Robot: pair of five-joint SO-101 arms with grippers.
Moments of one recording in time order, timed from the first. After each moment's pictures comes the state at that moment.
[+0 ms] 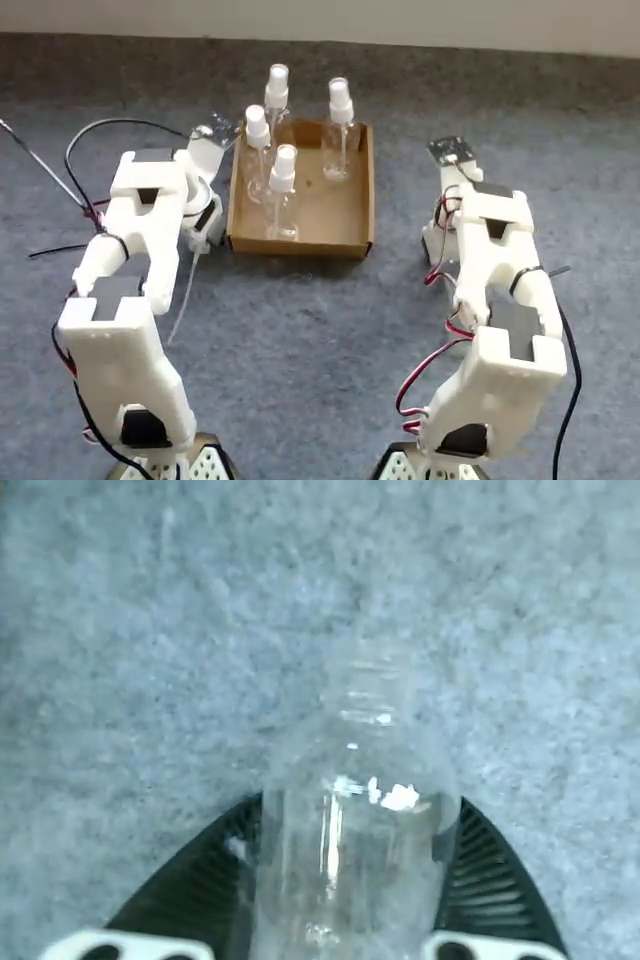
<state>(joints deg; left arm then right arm) -8.4 24.4 1.8 63.0 -25.3 4.7 16.2 15.0 54.4 26.1</state>
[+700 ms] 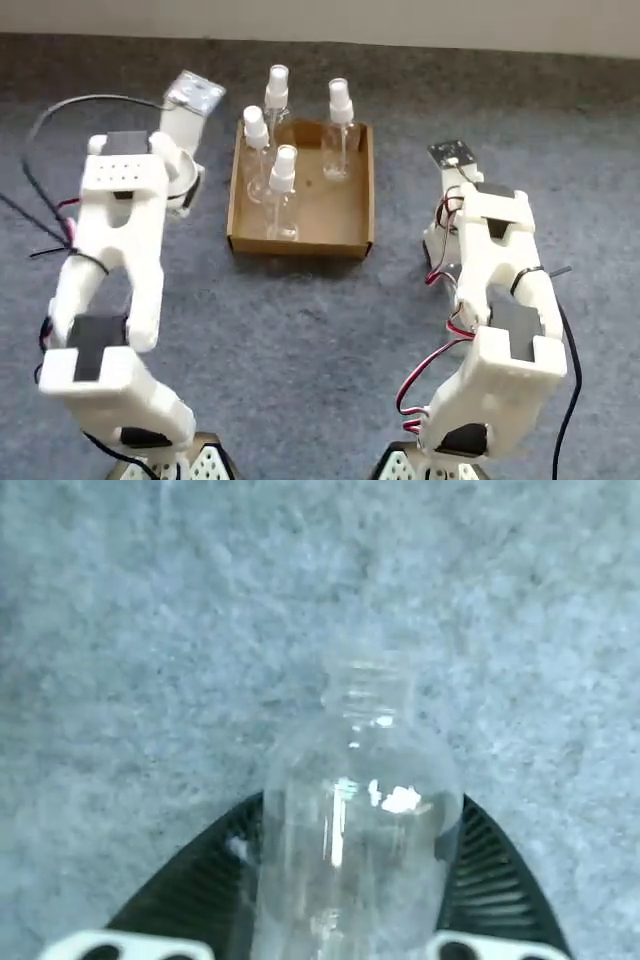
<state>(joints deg) -9.9 7.2 1.7 69.8 -19.3 5.2 16.2 14.8 57.6 26.1</state>
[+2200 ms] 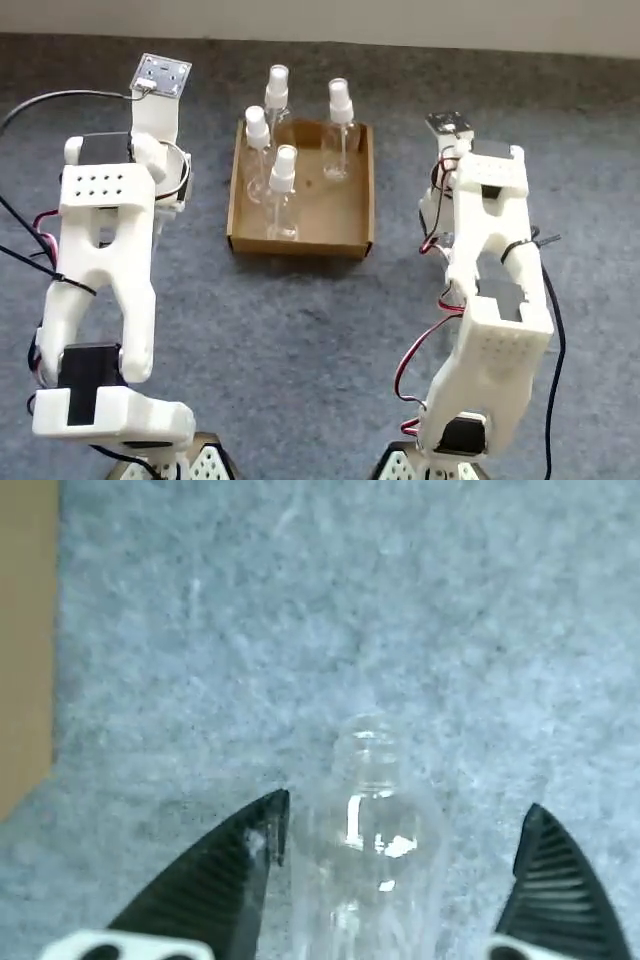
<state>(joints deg) -10.2 -2.1 3.0 74.1 -8.0 2.7 27.1 -11.7 75.7 21.9</state>
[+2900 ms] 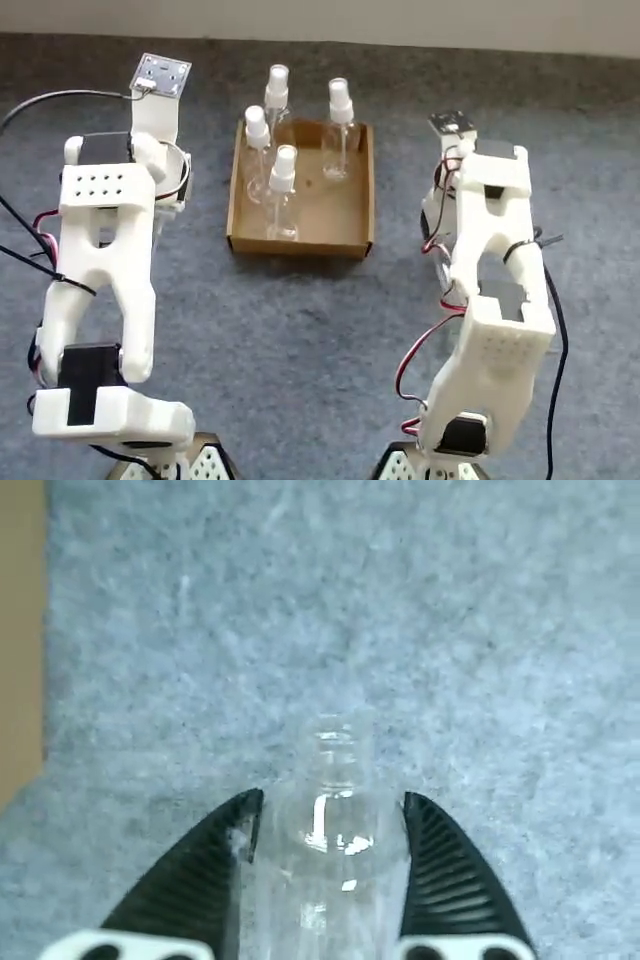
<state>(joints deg) -10.2 -2.1 3.0 74.1 -8.0 3.4 27.1 -12.5 76.4 22.5</state>
